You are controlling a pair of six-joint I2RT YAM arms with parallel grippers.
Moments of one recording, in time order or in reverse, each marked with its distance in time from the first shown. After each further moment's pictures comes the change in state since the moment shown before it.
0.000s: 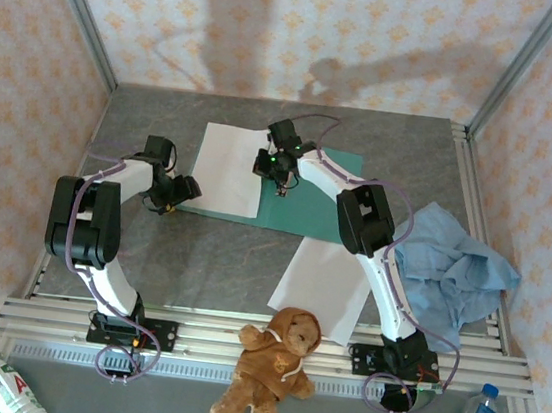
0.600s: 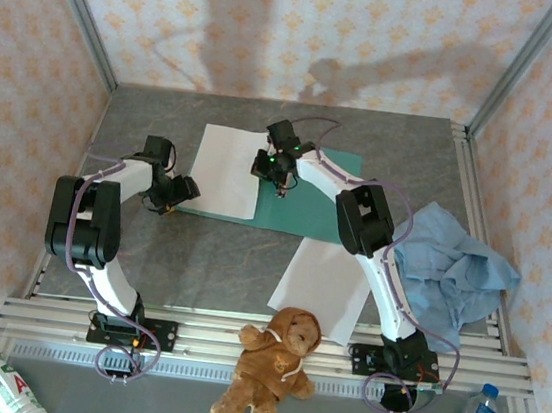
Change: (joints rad) left arm 0.005 0.003 0.000 0.000 0.001 -0.002; right arm 0.008 0.000 0.000 -0.013 -0.022 0.072
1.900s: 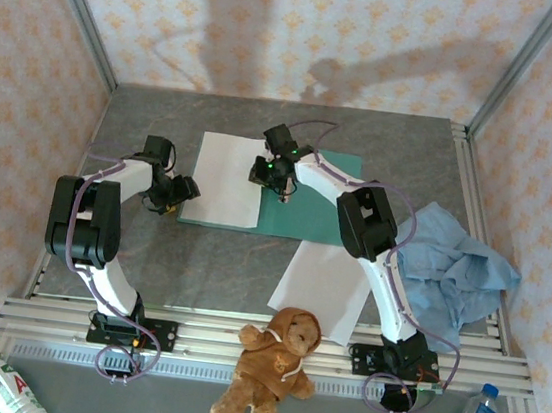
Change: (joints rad) left arm 0.000 0.001 0.001 0.002 0.002 -0.002; right arm 0.026 -0.070 -0.090 -0.025 0.035 -0.026
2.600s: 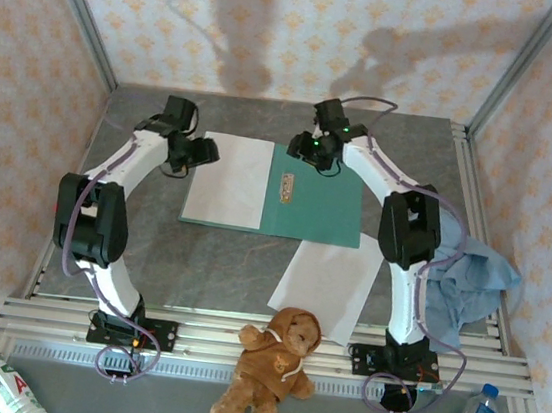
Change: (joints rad) left arm -0.161 0.050 0.412 -0.146 -0.121 0.056; right arm -0.195 -0.284 -0.152 -0.120 0.060 -0.080
